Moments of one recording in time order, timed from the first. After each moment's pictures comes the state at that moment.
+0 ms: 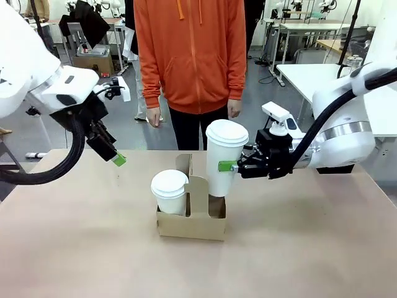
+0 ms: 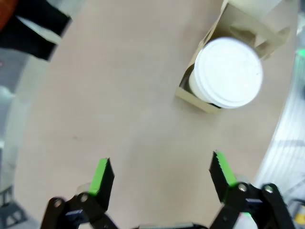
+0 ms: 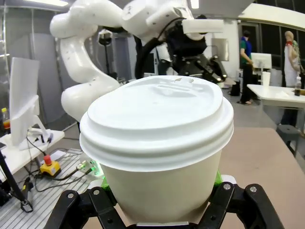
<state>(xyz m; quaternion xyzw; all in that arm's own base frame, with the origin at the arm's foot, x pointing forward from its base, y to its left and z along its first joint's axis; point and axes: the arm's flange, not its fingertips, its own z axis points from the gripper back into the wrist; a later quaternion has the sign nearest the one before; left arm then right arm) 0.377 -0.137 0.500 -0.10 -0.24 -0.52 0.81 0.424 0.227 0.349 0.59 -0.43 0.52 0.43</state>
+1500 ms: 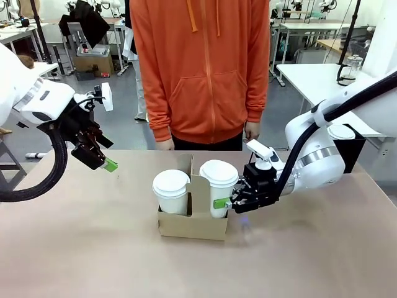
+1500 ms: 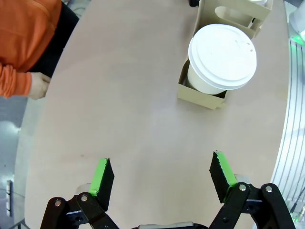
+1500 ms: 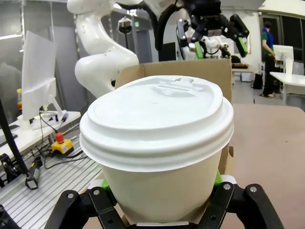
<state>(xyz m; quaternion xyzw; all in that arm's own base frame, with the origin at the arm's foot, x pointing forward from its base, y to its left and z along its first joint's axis) 0.375 -0.109 0.482 -0.12 -0.28 -0.57 0.76 0.428 0.242 0.255 0.62 -0.38 0.55 0.42</state>
